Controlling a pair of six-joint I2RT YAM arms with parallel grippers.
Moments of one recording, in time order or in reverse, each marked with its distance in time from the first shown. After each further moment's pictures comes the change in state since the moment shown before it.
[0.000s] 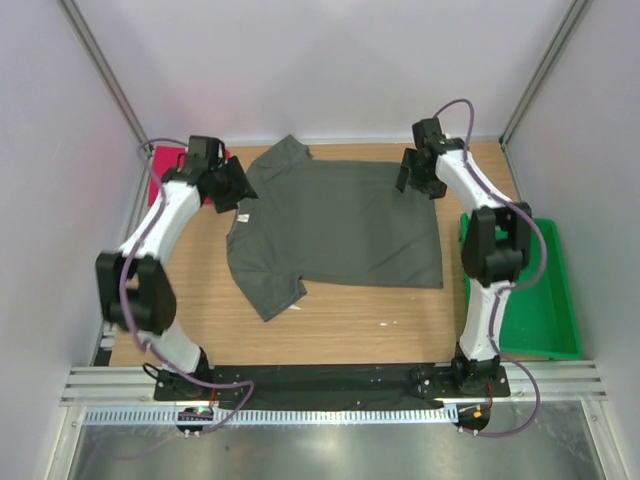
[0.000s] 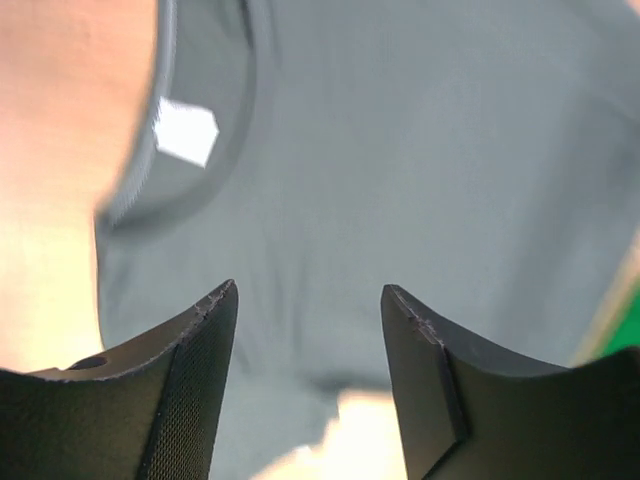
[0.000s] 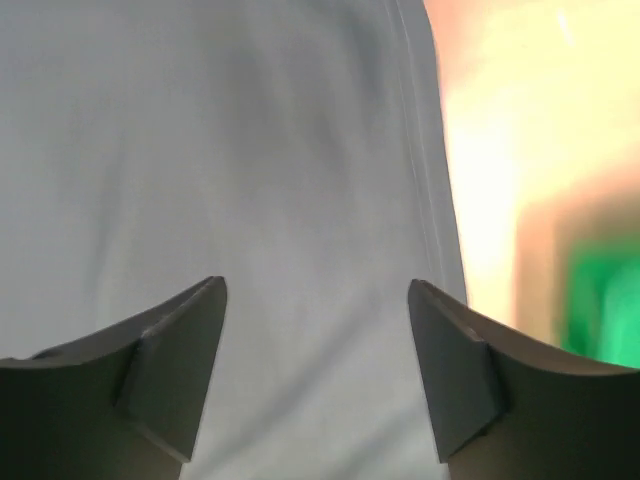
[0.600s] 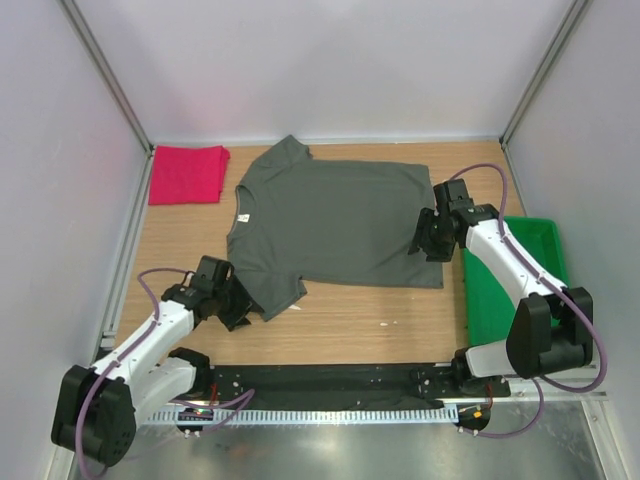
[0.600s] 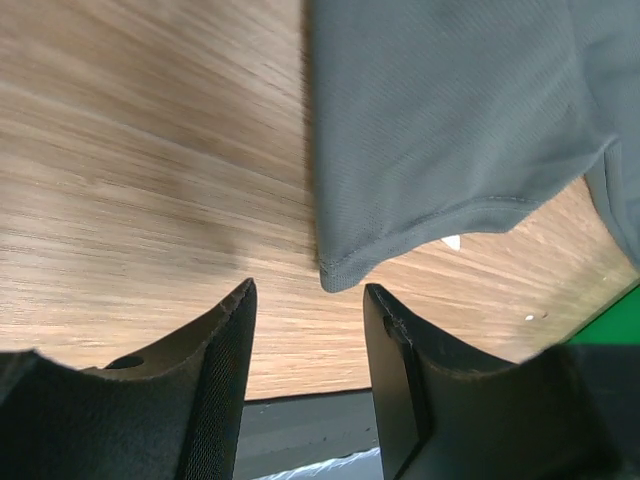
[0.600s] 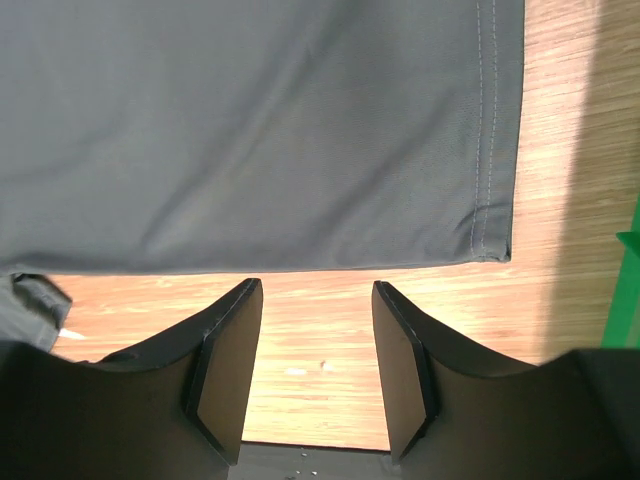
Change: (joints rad) left arm -0.193 -0.810 -1.054 0.055 0.030 -0.446; right arm 0.018 -0.735 -0.841 0.049 -0.252 0.108
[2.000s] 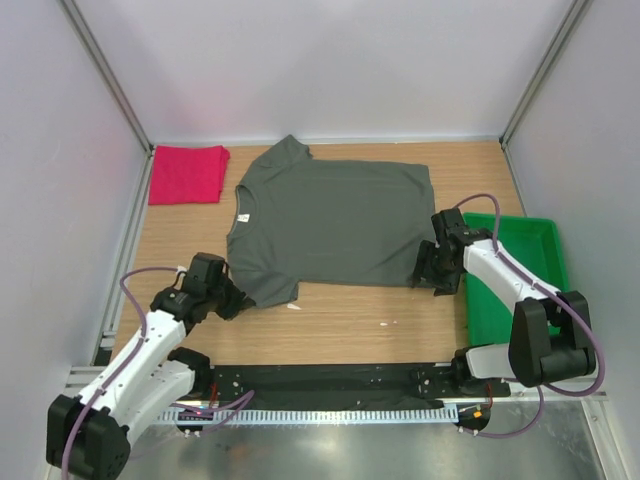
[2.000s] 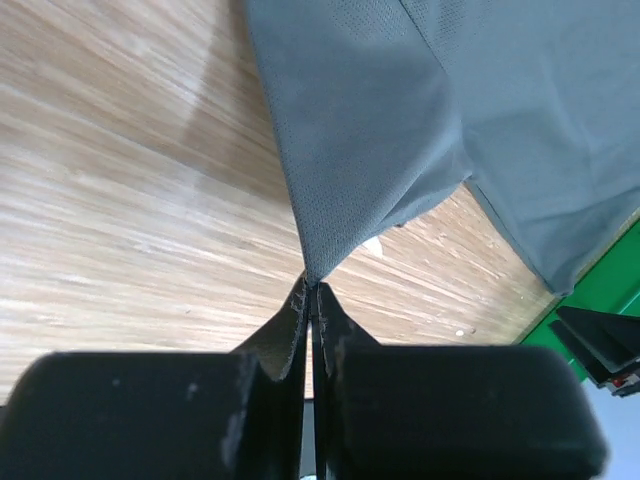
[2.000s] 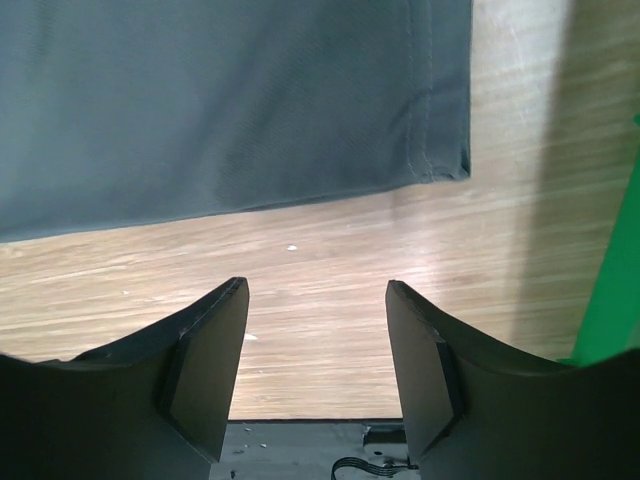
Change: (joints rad) left arm -0.028 -0.130 0.040 -0.047 -0.098 -0.131; right arm -0.006 -0.057 -0.226 -0.002 0.015 0.000
